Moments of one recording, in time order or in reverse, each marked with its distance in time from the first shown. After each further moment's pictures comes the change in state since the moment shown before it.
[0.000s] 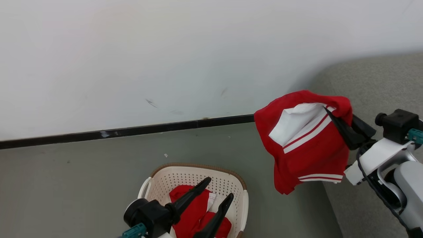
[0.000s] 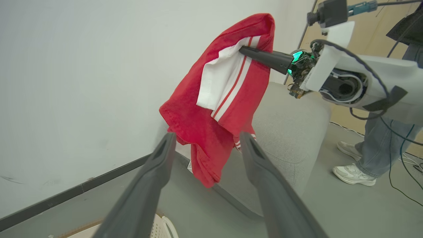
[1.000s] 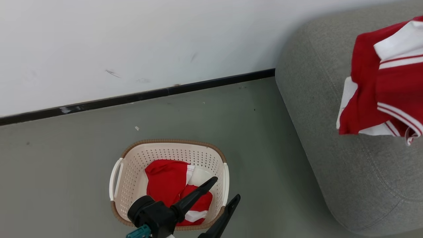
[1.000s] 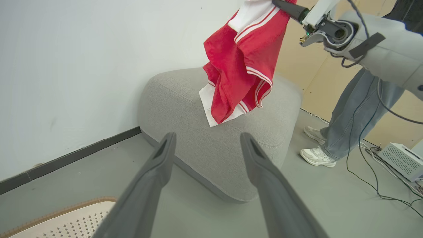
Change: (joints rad) left arm -0.013 0.007 -0.031 -0.036 0.020 0.000 0.001; right arm -0.116 -0.044 -0.500 0.140 0.074 0.000 0.071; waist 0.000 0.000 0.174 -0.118
